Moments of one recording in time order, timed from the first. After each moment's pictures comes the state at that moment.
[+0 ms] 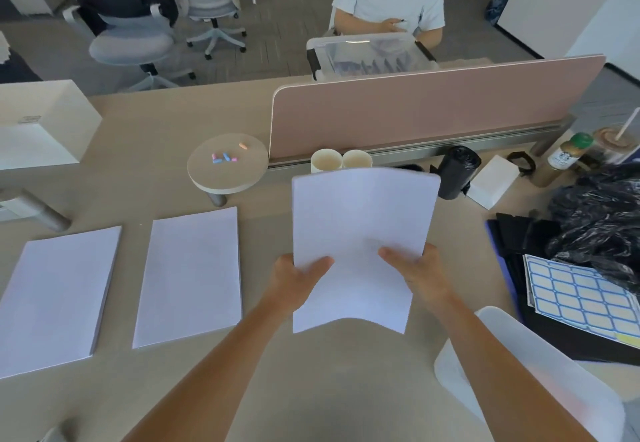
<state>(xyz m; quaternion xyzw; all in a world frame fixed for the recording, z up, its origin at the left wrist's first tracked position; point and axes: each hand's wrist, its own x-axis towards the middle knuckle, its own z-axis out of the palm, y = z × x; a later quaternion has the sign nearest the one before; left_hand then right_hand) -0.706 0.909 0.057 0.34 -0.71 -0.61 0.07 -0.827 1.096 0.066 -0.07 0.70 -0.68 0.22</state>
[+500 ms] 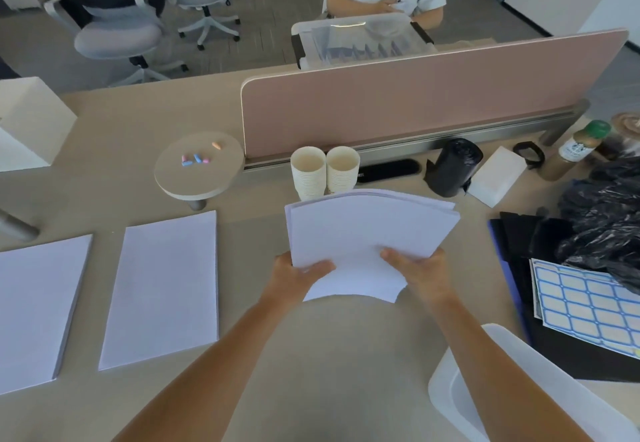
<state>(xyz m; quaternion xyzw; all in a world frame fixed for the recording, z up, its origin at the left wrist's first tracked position) -0.764 0.920 0.020 0.36 -0.68 -0.63 0.06 -0.876 1.112 0.026 -0.04 0.70 -0.69 0.21</state>
